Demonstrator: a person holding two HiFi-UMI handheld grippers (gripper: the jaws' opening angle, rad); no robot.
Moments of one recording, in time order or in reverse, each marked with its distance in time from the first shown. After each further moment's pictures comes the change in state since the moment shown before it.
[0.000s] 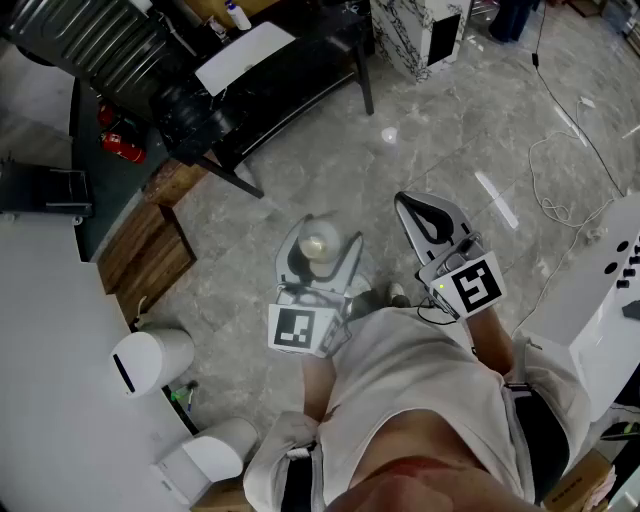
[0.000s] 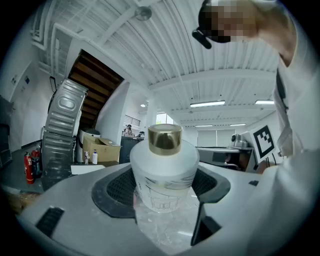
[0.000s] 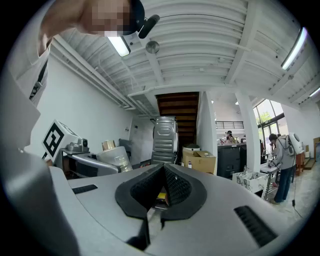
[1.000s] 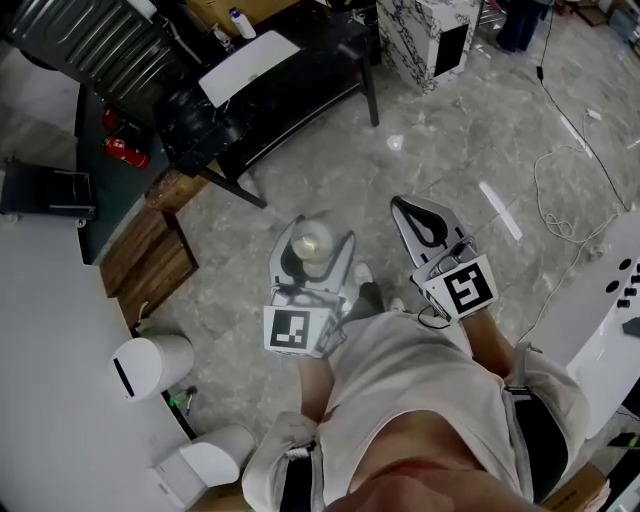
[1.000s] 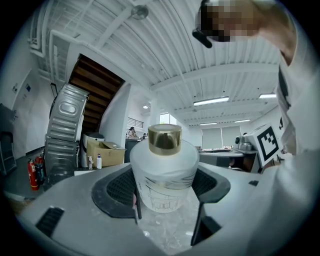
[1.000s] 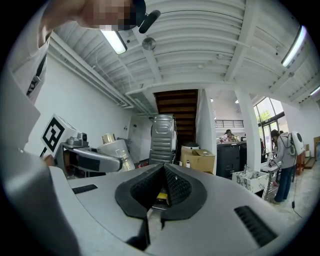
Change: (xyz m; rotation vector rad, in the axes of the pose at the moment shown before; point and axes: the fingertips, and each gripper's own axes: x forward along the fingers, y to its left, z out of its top) left arm 0.044 0.028 0.016 0.024 -0.028 0.065; right arm 0.034 -0.036 -0.015 0.001 0.007 -0.004
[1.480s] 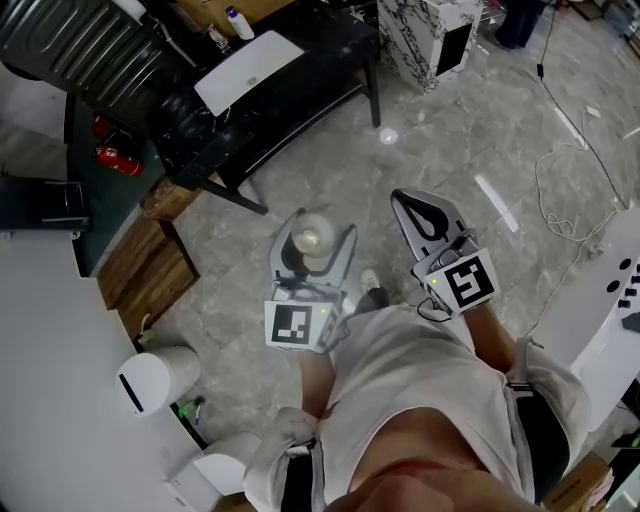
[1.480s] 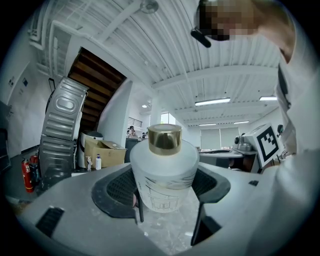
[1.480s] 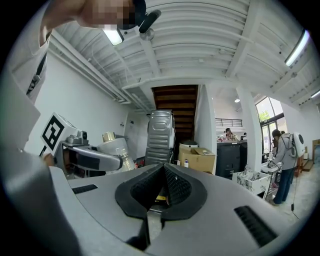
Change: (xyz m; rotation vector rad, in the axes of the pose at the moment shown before) left arm 0.051 0.082 0.001 0.002 0.004 -0.037; right arm 0.094 -0.018 -0.006 -0.010 0.034 -0.028
